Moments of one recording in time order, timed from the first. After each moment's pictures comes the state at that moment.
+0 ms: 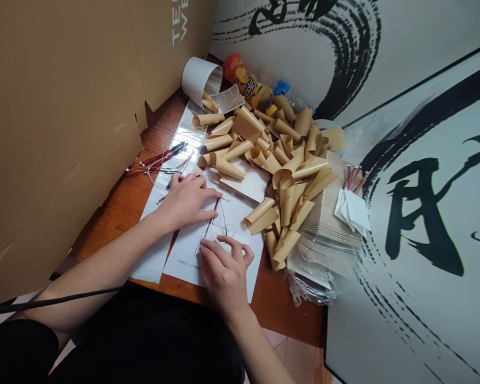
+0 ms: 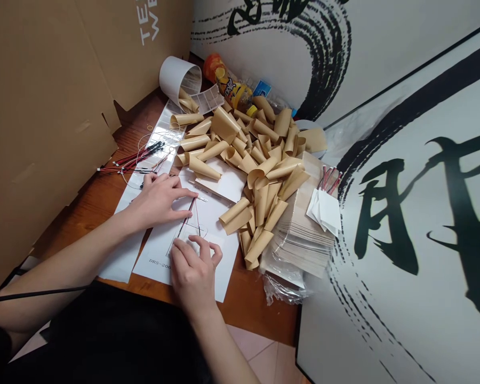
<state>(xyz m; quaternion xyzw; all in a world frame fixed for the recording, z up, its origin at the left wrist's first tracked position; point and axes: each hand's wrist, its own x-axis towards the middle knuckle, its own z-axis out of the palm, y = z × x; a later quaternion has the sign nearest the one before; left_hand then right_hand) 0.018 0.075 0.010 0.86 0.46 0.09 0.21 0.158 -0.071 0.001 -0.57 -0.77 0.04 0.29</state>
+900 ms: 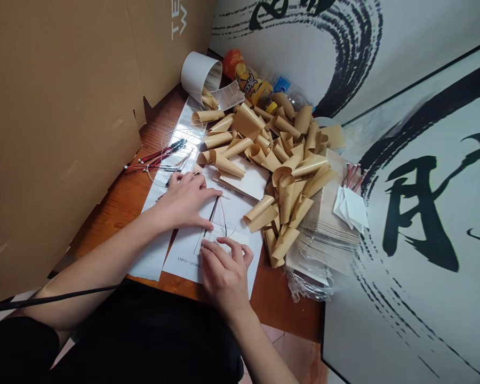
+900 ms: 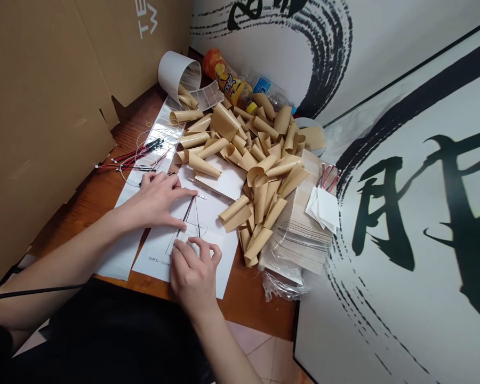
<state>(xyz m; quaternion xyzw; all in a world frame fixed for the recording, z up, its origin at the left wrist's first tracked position) 0.012 0.072 0.015 0.87 0.44 0.05 0.21 0.160 -0.077 0.004 -0.57 -0.78 0.04 0.26</state>
